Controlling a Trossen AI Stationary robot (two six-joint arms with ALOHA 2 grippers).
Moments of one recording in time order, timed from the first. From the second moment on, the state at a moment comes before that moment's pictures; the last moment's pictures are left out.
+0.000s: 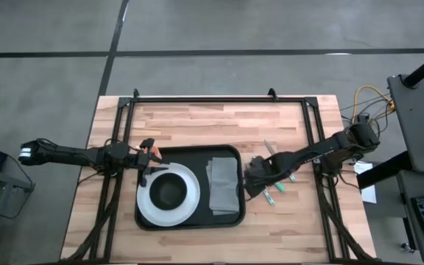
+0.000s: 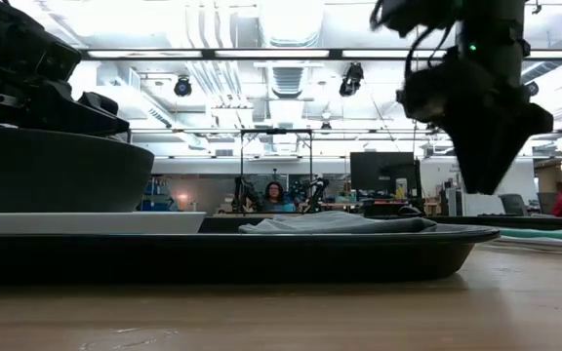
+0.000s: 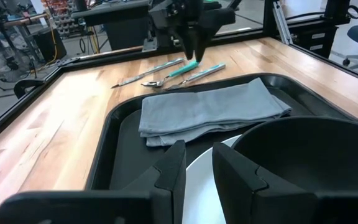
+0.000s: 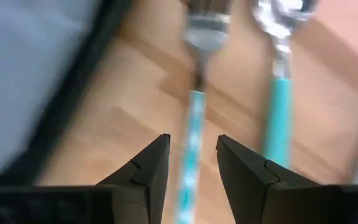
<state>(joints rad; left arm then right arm) -0.02 0.40 0.01 0.15 0.05 0.16 0.25 1.61 1.03 -0.87 0.05 1.25</state>
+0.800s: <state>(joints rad) -0.02 0.41 0.01 0.15 0.05 0.16 0.30 1.78 1.01 -0.78 0.02 1.31</state>
